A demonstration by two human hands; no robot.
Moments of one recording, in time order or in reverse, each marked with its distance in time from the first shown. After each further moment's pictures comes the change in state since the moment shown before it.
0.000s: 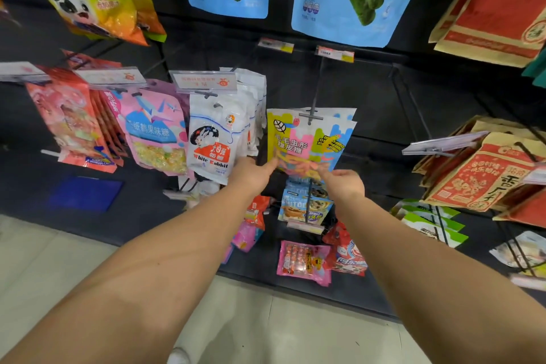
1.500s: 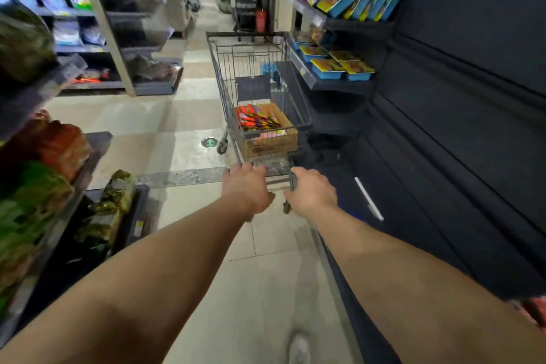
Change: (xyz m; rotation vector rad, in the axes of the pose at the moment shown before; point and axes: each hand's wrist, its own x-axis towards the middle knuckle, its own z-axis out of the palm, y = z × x) left_hand -0.076 -0.355 -0.755 0.744 0.711 -0.606; right_hand -0.484 -0.155 0.771 -1.058 -0.939 -1.398
